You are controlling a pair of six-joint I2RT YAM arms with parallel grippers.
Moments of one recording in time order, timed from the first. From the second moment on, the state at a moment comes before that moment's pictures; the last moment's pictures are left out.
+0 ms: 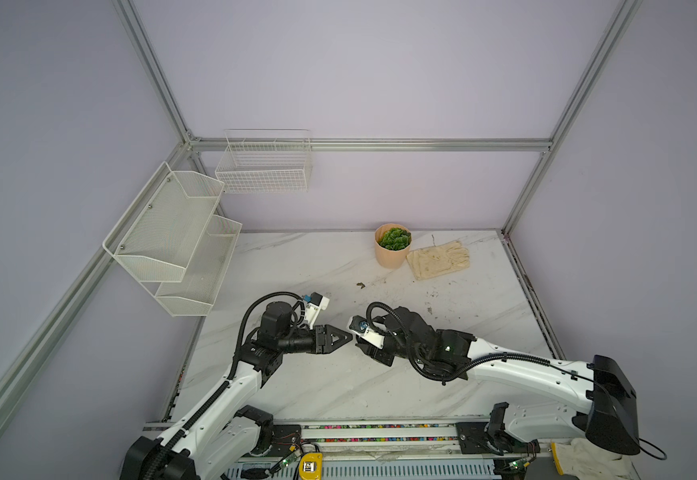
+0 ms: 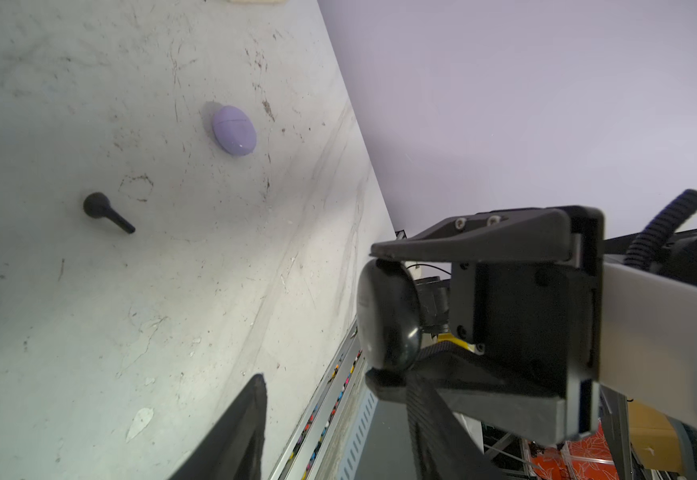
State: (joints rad) left arm -0.33 0.93 0.50 -0.07 0.90 -0.66; right arm 1.10 1.30 0.93 -0.23 0.07 -0.27
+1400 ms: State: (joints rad) left arm -0.46 1.04 0.53 0.05 0.89 -0.67; right arm 1.10 1.33 0.94 -0.23 0.05 -0.30
